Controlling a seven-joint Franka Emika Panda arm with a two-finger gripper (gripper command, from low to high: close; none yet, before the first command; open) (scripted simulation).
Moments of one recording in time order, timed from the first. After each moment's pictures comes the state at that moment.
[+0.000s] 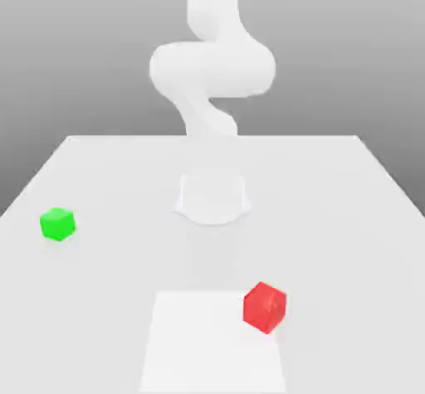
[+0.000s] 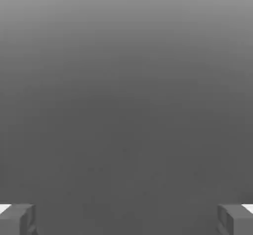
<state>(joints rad) 0.06 -0.73 -0.05 -2.34 0.03 2.34 0.72</state>
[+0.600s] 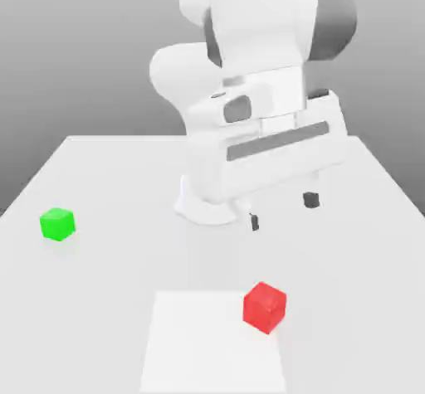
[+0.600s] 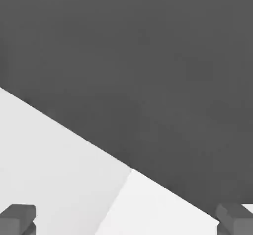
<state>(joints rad) 0.34 -0.20 -0.16 -2.66 0.17 2.65 0.19</state>
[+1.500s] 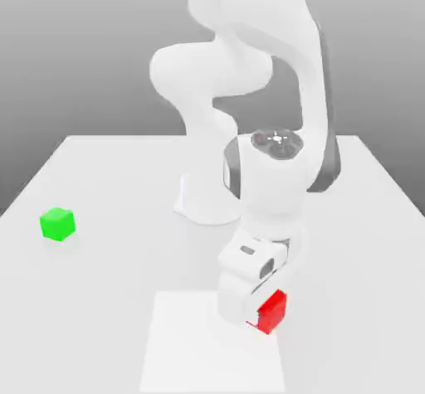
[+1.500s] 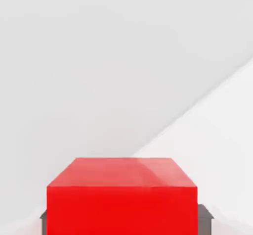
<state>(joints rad) 0.31 0.24 -0.06 -2.77 0.11 3.01 0.05</state>
